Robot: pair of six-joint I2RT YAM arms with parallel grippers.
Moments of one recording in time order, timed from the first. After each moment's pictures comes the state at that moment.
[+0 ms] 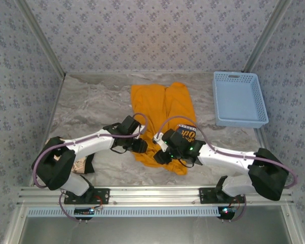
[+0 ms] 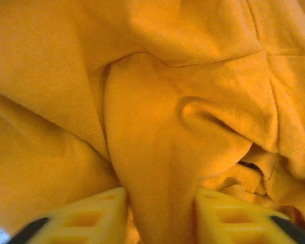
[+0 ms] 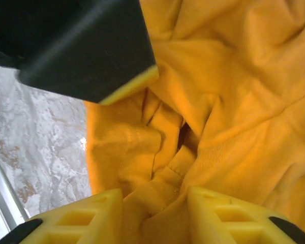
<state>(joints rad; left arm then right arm) -0.74 1.48 0.81 -0.44 0.27 -0.44 0.97 1.32 0.68 -0.26 -0.11 0.19</state>
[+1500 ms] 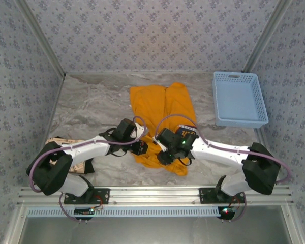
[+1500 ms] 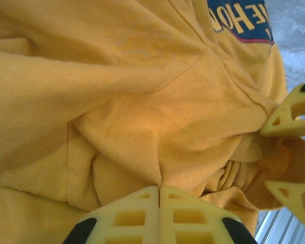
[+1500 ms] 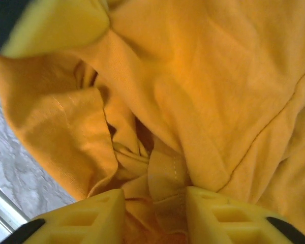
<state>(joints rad) -0.73 1.41 0.67 -0.16 0.45 -0.36 0.99 1.41 0.86 -0.64 -0.02 0.25</state>
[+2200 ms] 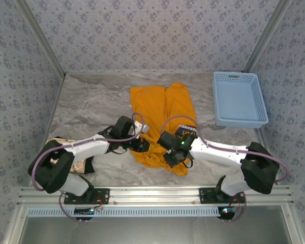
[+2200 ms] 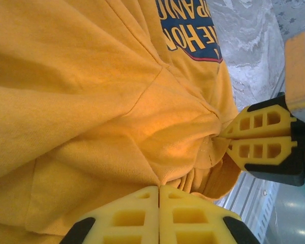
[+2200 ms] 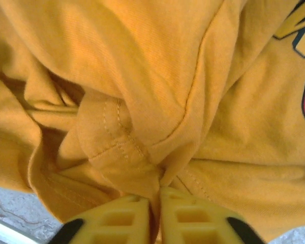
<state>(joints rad) -0.68 1.44 0.66 -0.07 0.63 -0.42 1.00 1.41 0.86 -0.77 0.07 0.39</state>
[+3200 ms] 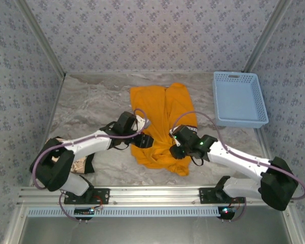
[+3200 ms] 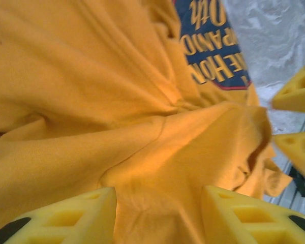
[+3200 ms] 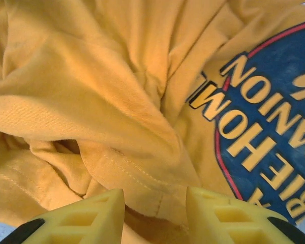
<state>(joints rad) -0.70 1.44 0.76 -0.15 0.48 -0.34 0.85 1.20 0.72 -0.59 0.07 0.26</state>
